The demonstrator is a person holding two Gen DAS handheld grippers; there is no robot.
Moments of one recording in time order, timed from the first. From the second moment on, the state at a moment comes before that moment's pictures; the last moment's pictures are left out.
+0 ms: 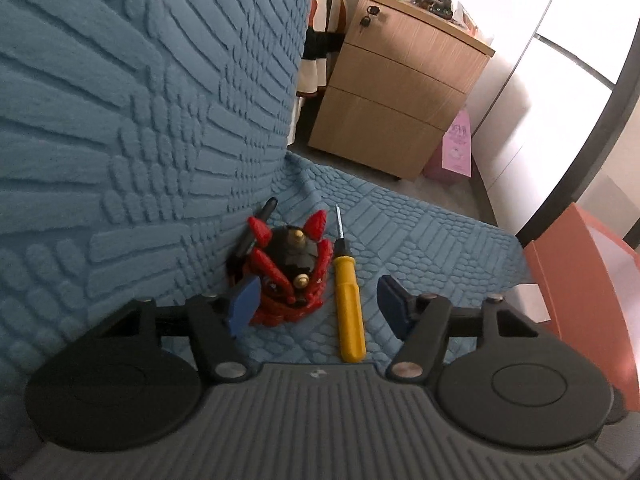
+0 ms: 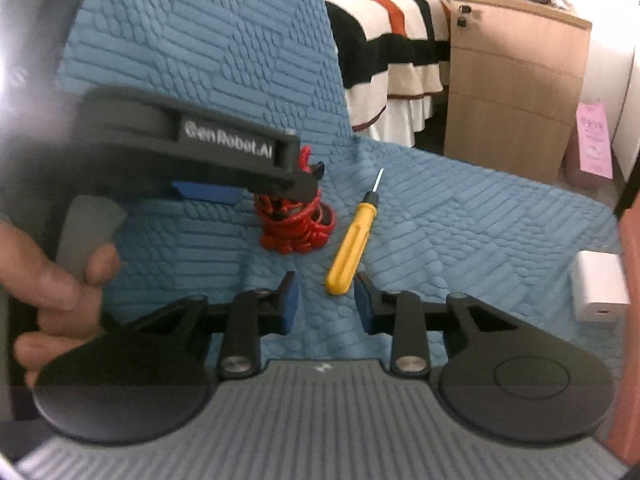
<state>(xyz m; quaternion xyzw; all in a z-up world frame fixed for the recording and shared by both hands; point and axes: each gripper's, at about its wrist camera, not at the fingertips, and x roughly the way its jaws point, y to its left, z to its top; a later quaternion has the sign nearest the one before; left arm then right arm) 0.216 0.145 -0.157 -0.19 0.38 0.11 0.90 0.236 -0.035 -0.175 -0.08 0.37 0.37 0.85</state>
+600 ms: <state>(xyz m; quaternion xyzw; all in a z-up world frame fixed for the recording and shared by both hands) 0.243 0.149 -0.171 -0.16 0.40 0.14 0.89 0.260 -0.016 -0.213 -0.06 0.39 0.35 0.85</state>
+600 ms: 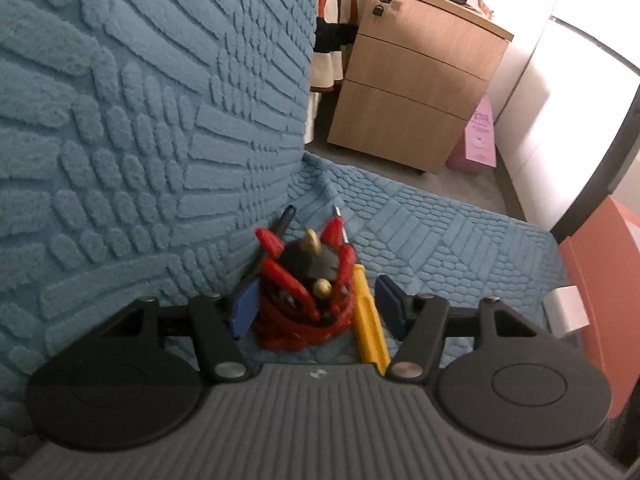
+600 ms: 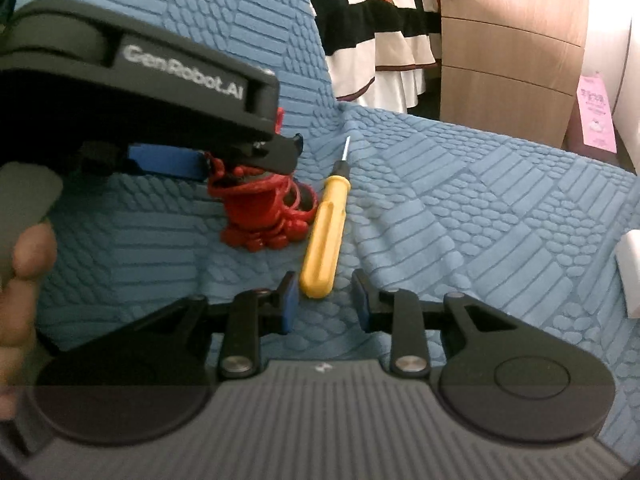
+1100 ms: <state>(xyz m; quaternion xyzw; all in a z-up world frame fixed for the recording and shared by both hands) 0.234 0.143 -0.159 -0.16 0.39 0.10 0.90 0.245 -0.028 -0.189 -0.10 0.38 0.32 0.86</state>
